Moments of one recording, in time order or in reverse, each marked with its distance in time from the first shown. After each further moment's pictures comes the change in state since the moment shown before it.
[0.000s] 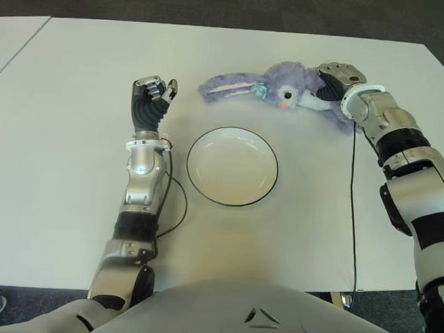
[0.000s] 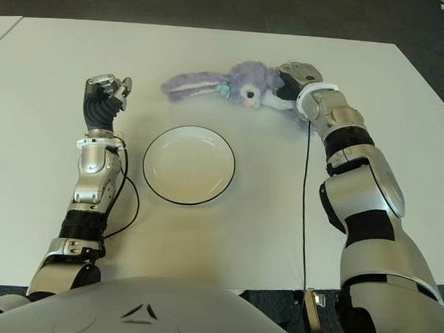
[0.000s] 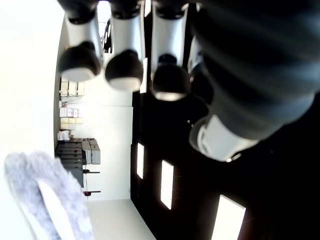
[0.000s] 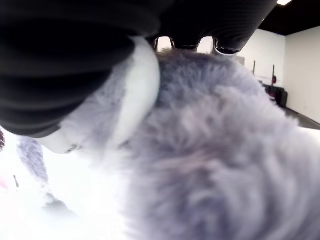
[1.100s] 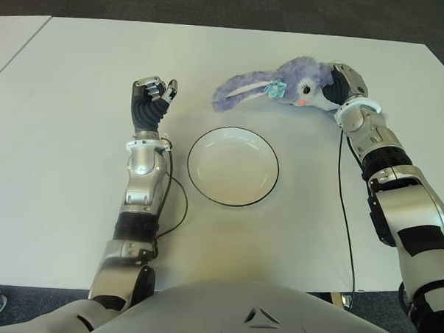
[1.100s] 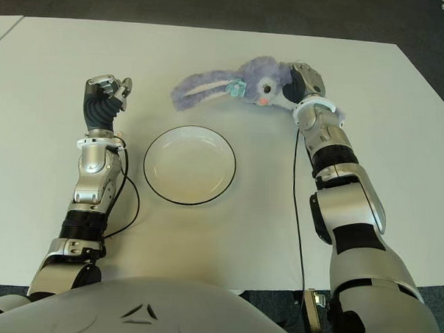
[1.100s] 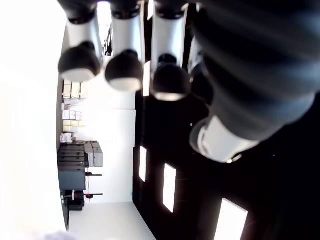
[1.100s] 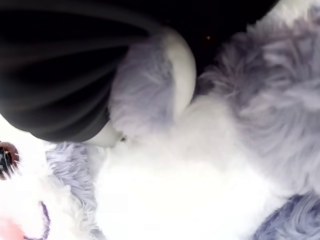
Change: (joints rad) left arm 0.001 -0.004 0.003 -0.003 0.000 0.018 0.009; right arm 0.133 0.076 -0.266 -0.085 0.240 0.116 -0.134
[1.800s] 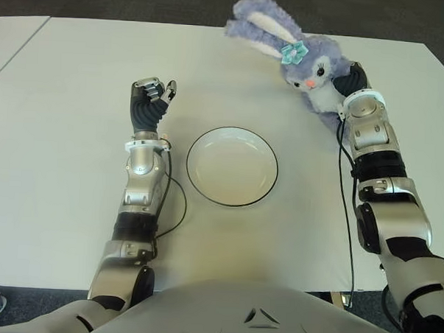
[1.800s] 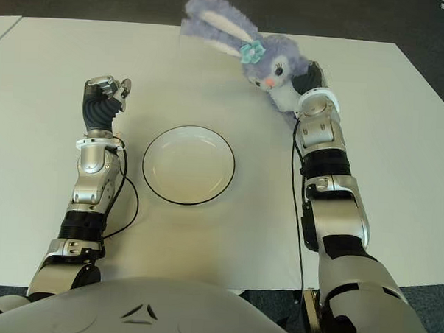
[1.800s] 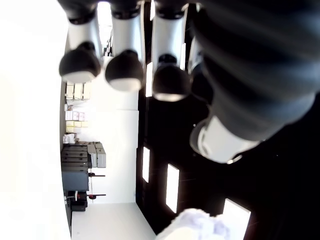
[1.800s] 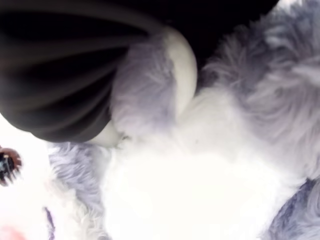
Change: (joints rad) left arm 0.003 0.003 0.005 0.002 -0.001 0.011 0.000; right arm 0.124 0.091 -0.287 -0.473 0.252 0.543 0.193
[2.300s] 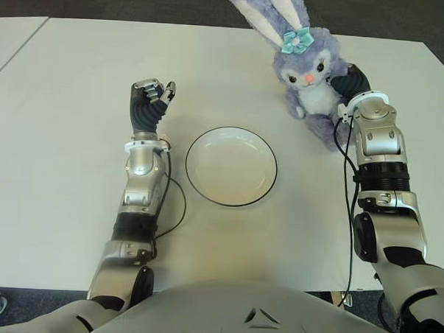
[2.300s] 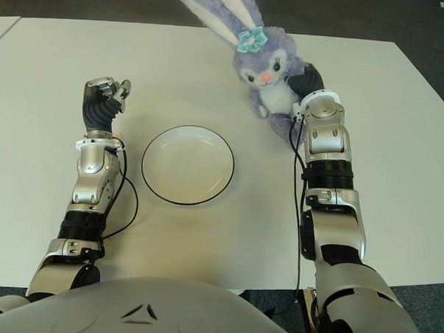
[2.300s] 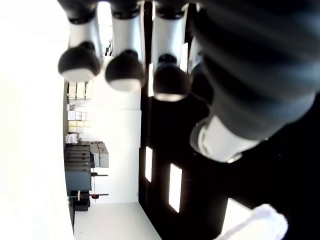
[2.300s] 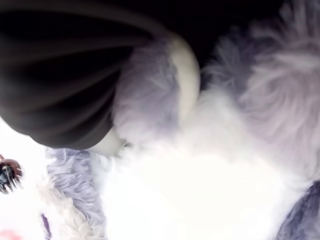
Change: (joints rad) left arm -0.001 0.005 0.002 0.012 -0.002 0.000 0.000; right arm 0.085 0.019 -0.087 -0.299 0.131 0.149 0.144
